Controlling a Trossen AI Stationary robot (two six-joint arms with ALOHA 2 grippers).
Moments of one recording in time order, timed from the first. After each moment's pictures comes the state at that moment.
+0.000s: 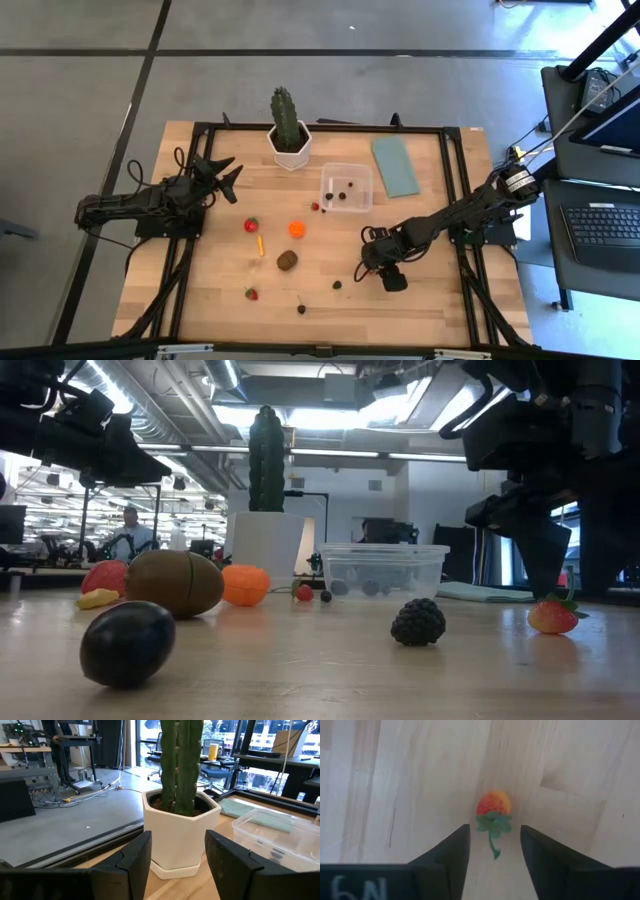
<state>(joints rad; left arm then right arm) 0.10 0.00 0.07 -0.16 -0.71 -0.15 0.39 1.64 0.89 -0.48 -0.11 0.21</state>
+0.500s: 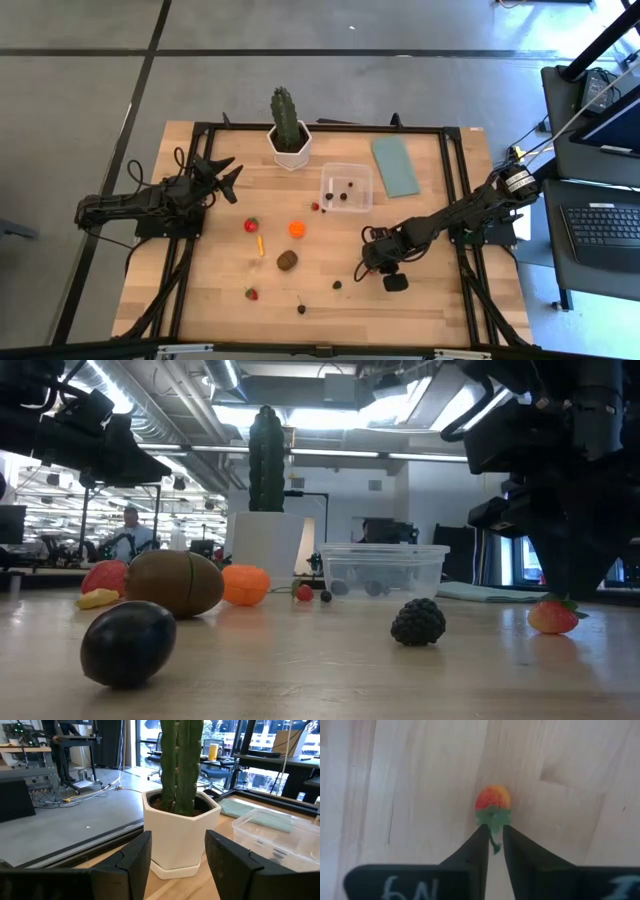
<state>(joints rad) 0.10 0.00 0.07 -0.16 -0.71 -0.15 0.39 1.64 0.89 -0.49 -0.11 0.22</state>
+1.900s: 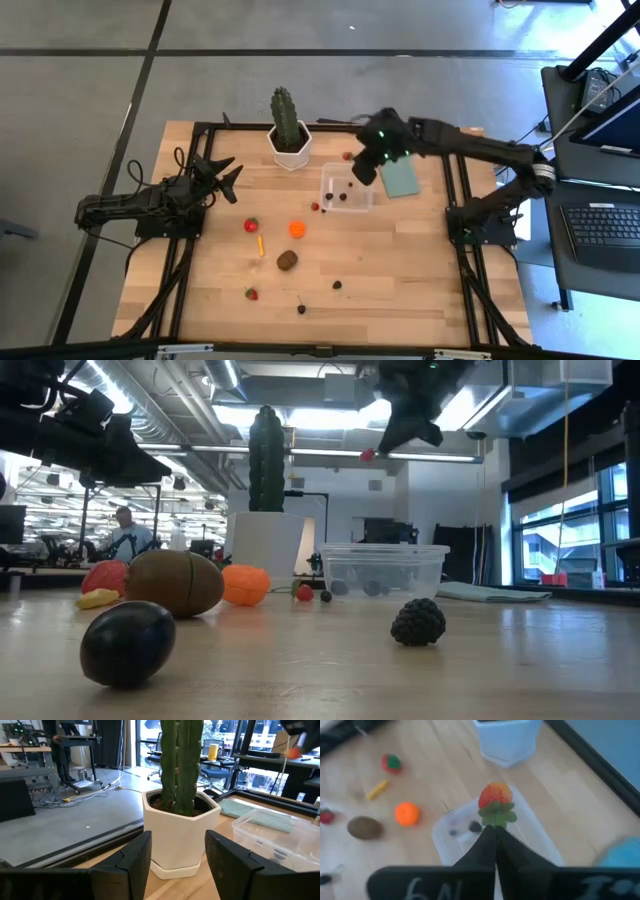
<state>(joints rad) 0.10 0.00 0.07 -0.16 -0.71 -0.15 -0.31 1.48 1.40 -0.79 -0.03 0.28</state>
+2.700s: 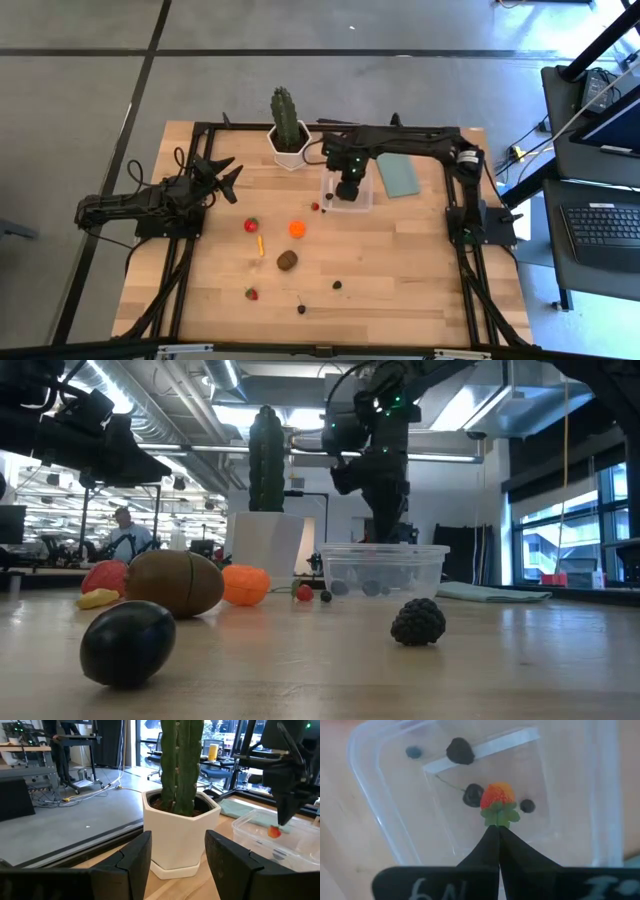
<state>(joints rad) 0.10 0.00 0.07 -0.16 -0.71 -0.16 -0.32 2.01 1.65 -1.12 -0.10 0.02</state>
